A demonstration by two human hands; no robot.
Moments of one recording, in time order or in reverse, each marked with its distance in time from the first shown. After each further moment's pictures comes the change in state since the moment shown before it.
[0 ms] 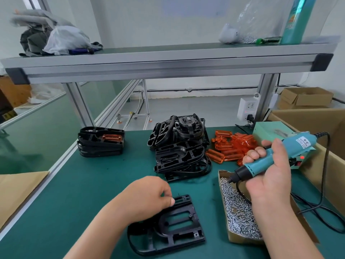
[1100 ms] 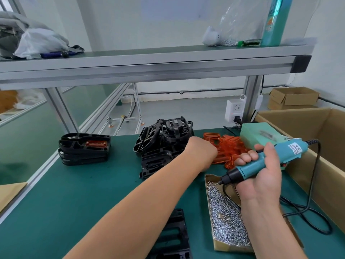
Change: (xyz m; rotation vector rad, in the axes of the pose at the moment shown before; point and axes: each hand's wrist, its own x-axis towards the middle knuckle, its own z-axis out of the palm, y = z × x) left_hand 0.177 0.142 -0.015 0.768 0.161 0.293; right_hand 0.012 -0.010 -0.004 0.069 0.083 -0.025
